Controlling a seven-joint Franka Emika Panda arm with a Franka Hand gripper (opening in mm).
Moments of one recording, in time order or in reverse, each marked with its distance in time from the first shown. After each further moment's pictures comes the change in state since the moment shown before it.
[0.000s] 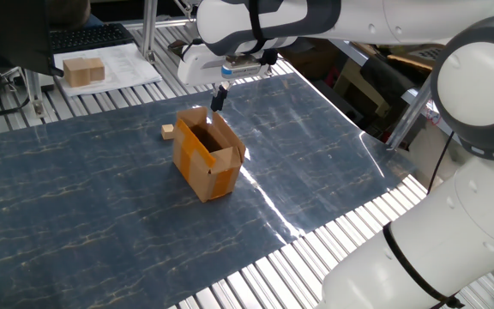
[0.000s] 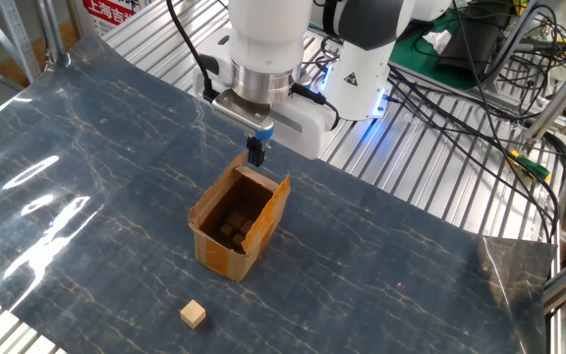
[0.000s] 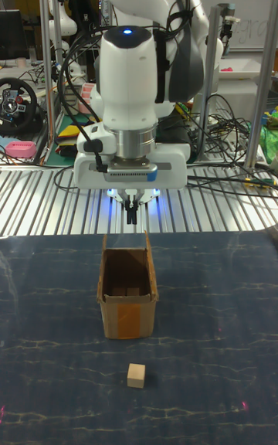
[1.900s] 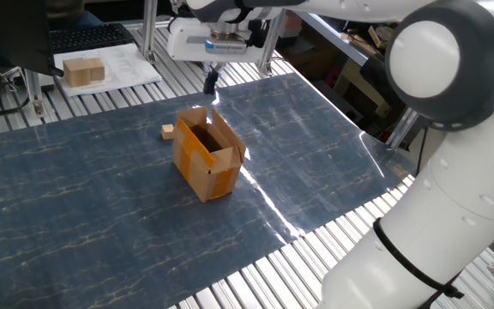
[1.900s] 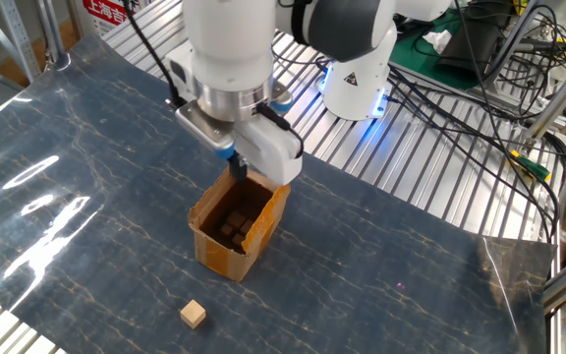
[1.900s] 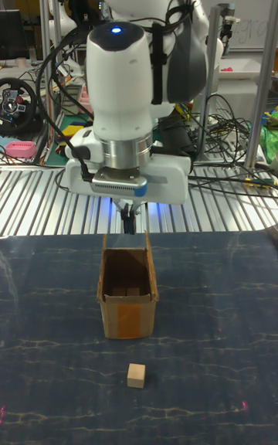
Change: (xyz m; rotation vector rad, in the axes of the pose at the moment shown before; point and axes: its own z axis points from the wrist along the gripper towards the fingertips) arm -0.053 -0.005 -0.010 -0.022 0.061 0.222
